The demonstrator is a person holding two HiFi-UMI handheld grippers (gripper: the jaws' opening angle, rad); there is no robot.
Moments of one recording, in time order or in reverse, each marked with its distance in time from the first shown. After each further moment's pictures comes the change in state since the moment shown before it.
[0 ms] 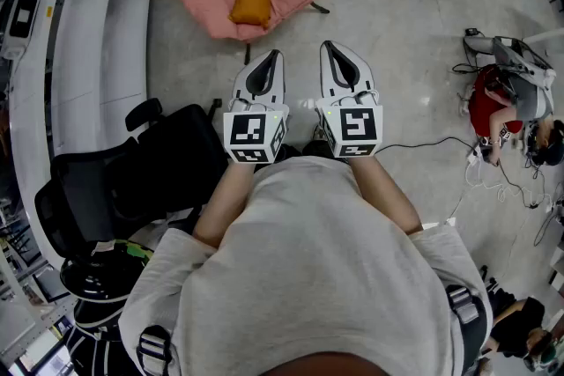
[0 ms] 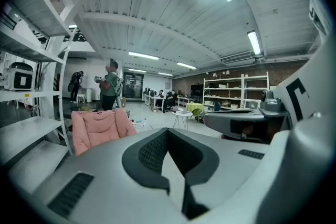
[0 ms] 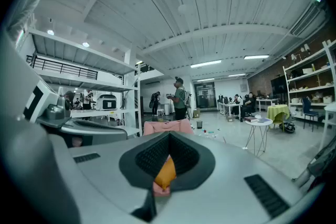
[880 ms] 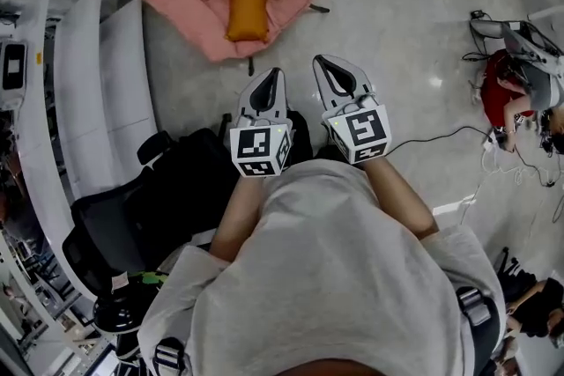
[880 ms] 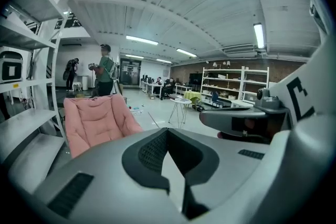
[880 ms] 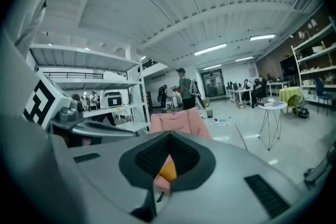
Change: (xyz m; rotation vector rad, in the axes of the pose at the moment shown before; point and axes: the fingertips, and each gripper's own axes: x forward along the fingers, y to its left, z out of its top) left arm 0.067 0.040 -0.042 -0.032 0.142 -0.040; right arm 0.076 -0.006 -0.042 0.085 0.088 0.137
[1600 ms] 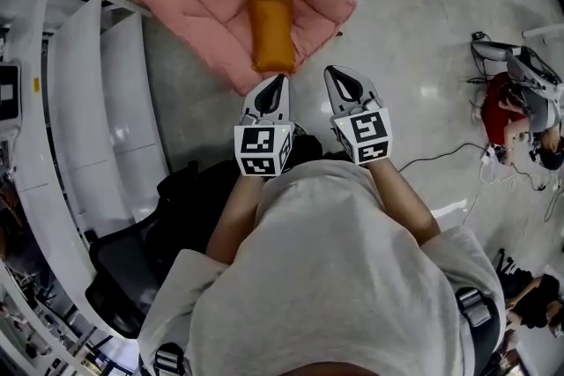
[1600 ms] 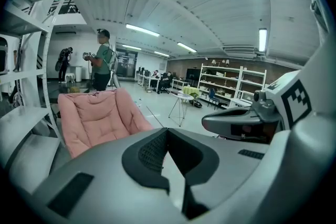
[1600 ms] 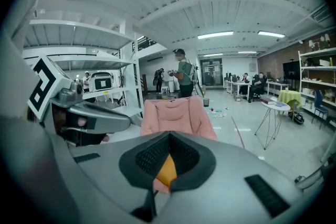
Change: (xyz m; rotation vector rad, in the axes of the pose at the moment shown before) left arm 0.066 0.173 0.014 -0.022 0.086 -0.097; right arm 0.175 0.023 -0.010 -0.067 0.196 -0.087
